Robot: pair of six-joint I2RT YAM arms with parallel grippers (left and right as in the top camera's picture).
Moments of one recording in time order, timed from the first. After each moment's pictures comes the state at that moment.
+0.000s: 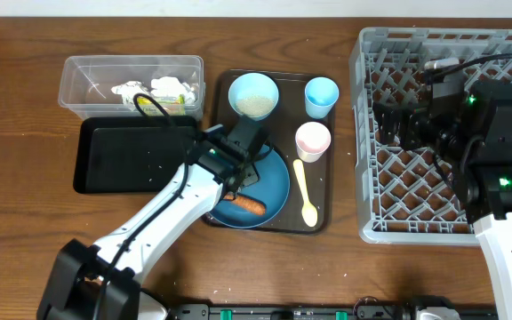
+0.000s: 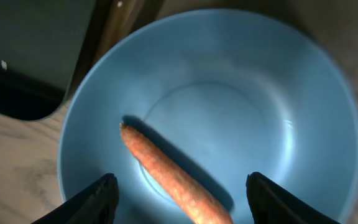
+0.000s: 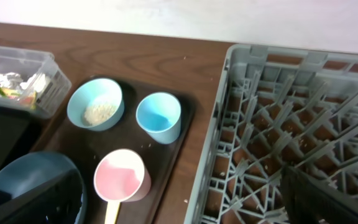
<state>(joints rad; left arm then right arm) -0.58 1.56 1.05 -0.82 -0.19 -0.99 0.03 1.16 1.13 -0.57 -0.30 -0.01</state>
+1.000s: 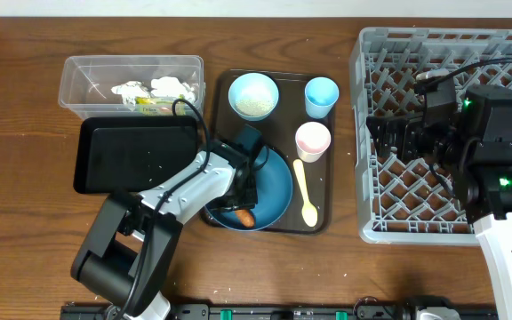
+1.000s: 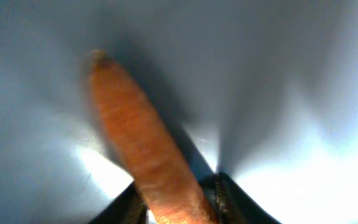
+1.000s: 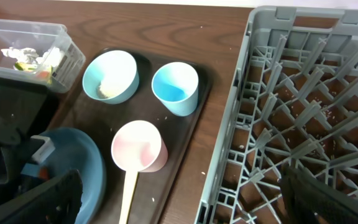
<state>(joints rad) -0.53 1.77 1.01 -0.81 0.06 -0.66 0.03 1.16 1.13 -0.67 -0.36 -0.01</state>
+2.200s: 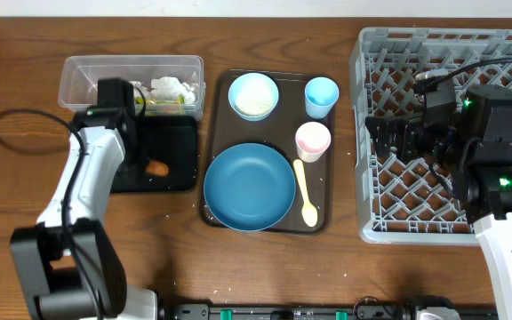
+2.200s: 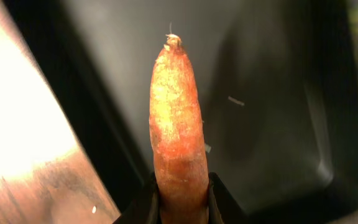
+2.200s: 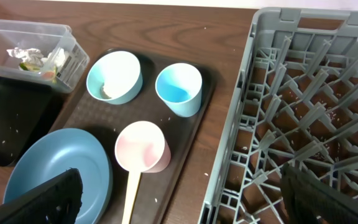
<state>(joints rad) 0.10 1.65 1.16 -0.91 -0.11 -1.17 0.03 1.16 1.13 -0.67 -0.37 -0.01</state>
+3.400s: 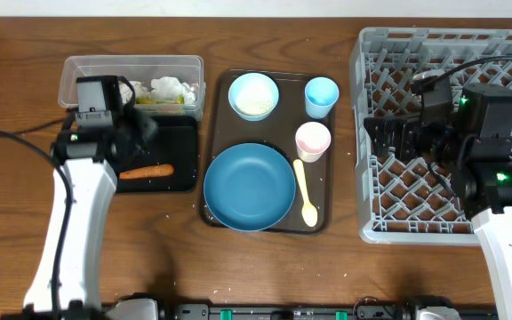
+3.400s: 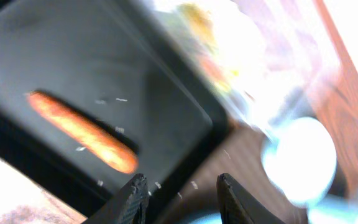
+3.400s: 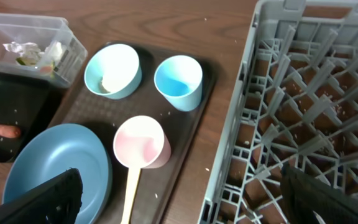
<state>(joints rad) 0.06 1.38 1.15 -0.77 0.06 -0.80 0.03 1.19 1.13 -0.67 -0.37 0.00</state>
